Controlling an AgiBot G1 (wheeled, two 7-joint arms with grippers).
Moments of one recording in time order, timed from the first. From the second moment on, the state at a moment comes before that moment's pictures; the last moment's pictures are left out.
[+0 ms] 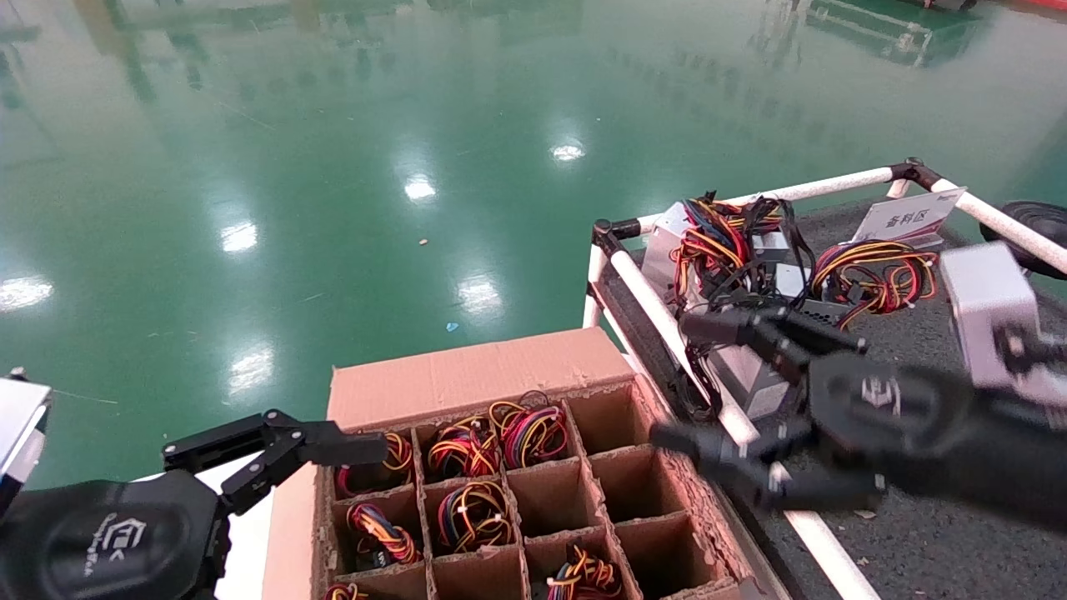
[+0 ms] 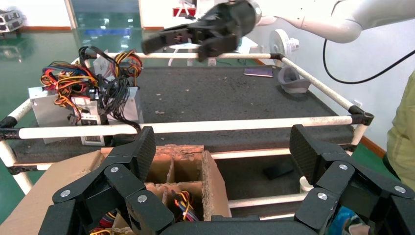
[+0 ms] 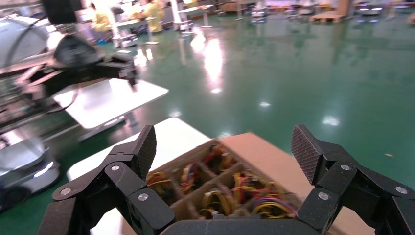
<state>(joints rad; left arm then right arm) -1.10 0.58 0.37 -1.26 0.66 1.46 -0.14 1.20 -0.65 -0.32 1.06 -0.77 -1.45 0.18</state>
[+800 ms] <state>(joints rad) -1.10 0.58 0.37 -1.26 0.66 1.46 -0.14 1.06 -0.61 -0.27 1.31 -0.73 -1.50 0.19</state>
